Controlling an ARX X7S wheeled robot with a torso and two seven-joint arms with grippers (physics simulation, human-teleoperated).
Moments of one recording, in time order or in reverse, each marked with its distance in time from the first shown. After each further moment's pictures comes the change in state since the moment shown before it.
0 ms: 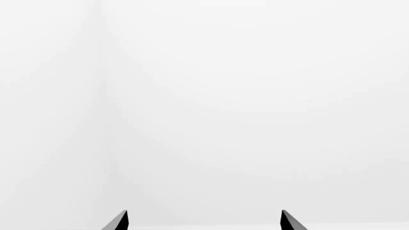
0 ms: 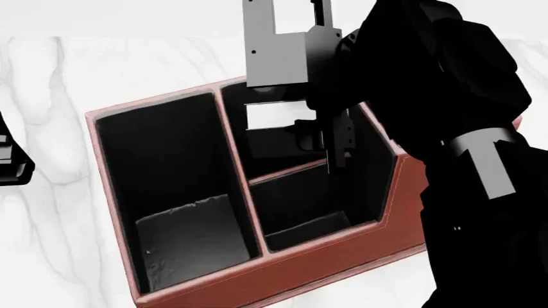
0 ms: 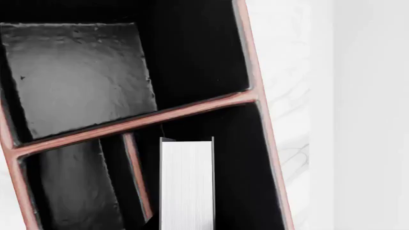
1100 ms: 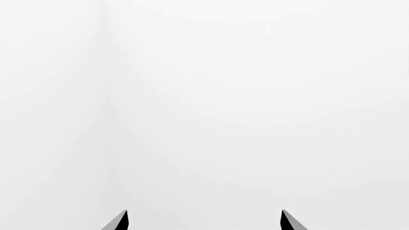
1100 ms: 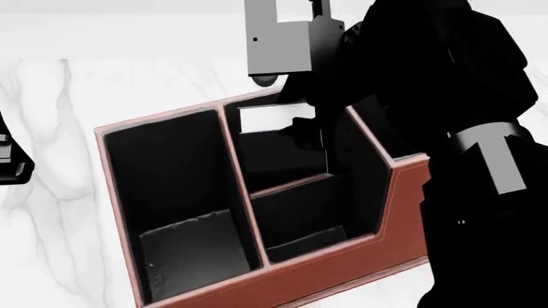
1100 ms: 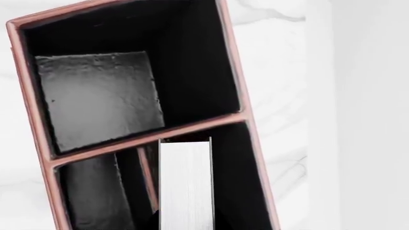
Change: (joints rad) left arm -0.002 0.008 -0.008 0.004 0.004 -0.014 0.007; right arm 0.014 0.001 0.085 0.000 -0.001 0.016 -0.112
